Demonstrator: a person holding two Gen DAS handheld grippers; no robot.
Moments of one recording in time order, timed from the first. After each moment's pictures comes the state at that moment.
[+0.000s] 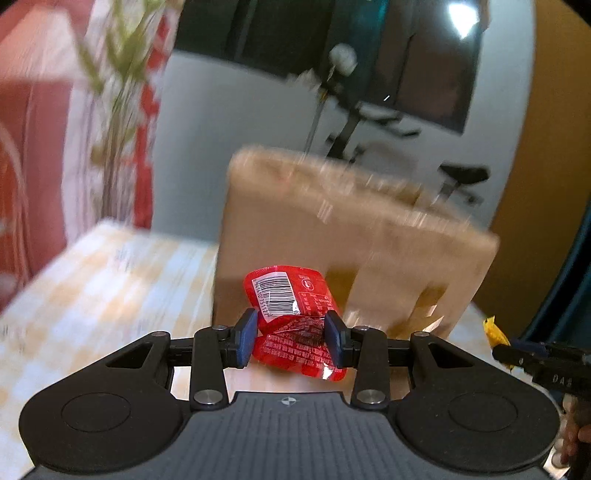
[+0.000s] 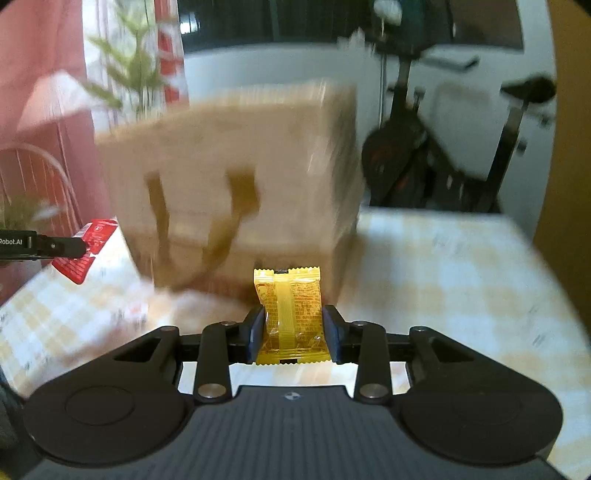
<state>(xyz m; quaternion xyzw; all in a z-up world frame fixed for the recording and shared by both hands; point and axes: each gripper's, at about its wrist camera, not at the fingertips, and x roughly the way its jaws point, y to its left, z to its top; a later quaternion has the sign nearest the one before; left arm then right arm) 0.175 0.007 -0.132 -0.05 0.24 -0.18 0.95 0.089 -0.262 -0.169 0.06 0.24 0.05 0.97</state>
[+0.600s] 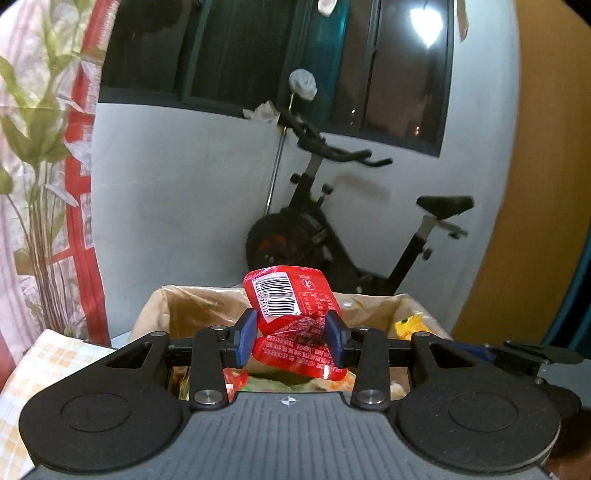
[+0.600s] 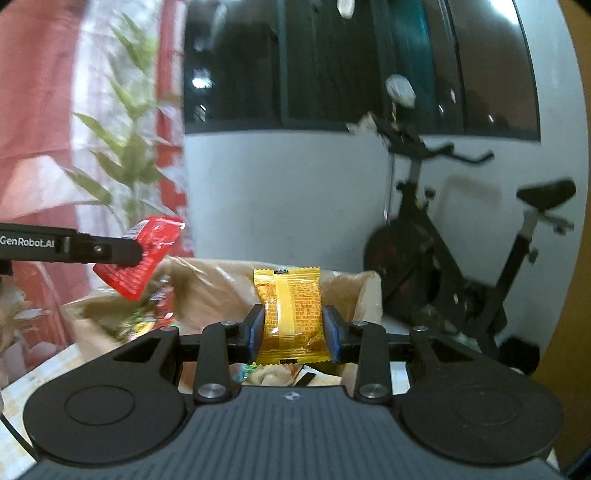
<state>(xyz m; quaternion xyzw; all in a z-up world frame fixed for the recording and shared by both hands) 0.322 -0.094 -0.055 -0.01 0.20 -0.22 0.96 0.239 -0.245 -0.071 0.04 0.18 0.04 0.98</state>
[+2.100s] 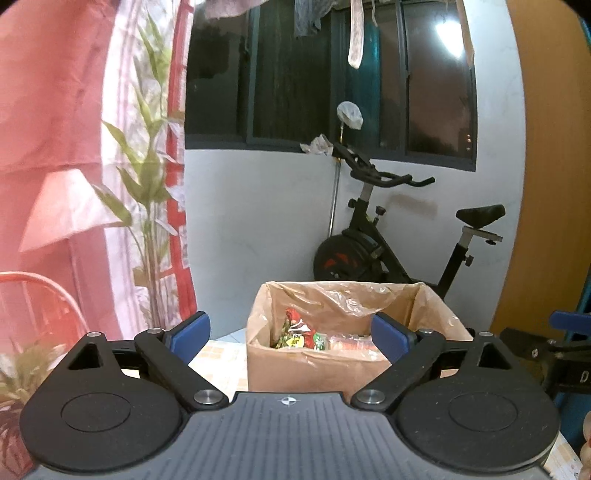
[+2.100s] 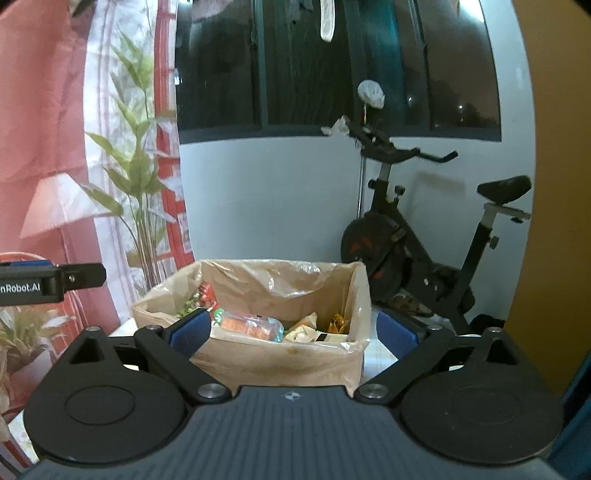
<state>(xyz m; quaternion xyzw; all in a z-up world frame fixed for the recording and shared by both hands) 0.136 -0.006 0.012 0.02 0.16 -0.10 0.98 0.077 -0.206 -0.008 0.05 0.16 0.00 0.99</state>
